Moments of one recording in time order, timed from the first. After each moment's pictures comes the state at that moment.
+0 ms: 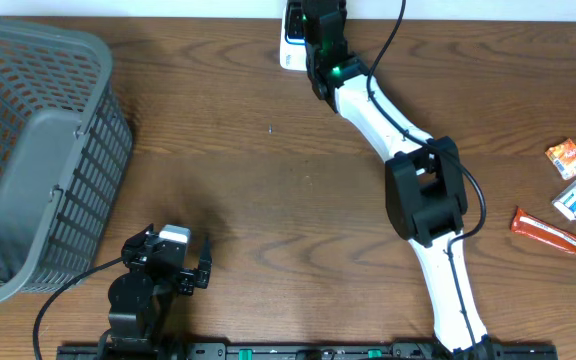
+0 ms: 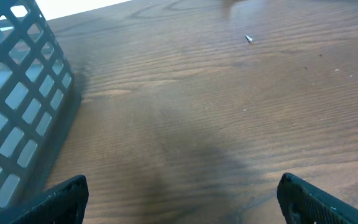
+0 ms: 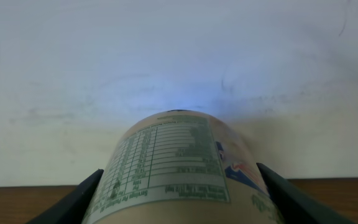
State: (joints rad) left arm -0.09 0.01 0.15 -0.58 0.05 0.17; right arm 0.44 2.48 2.10 0.13 0.32 0.26
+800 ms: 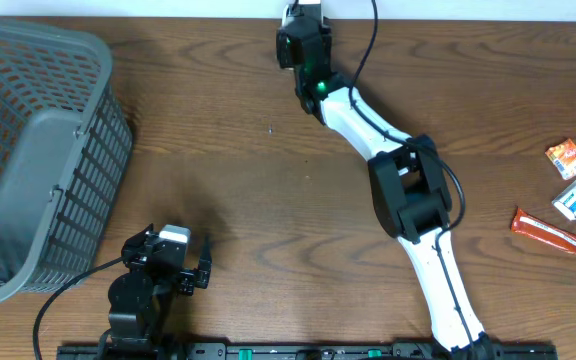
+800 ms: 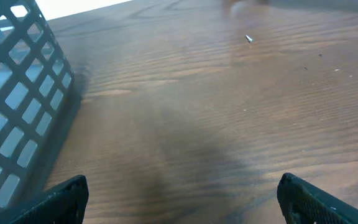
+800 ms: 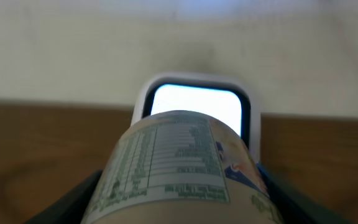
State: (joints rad) left arm -0.09 0.01 0.15 -0.58 0.05 0.17; right arm 0.48 2.53 2.10 -0.05 0.34 0.21
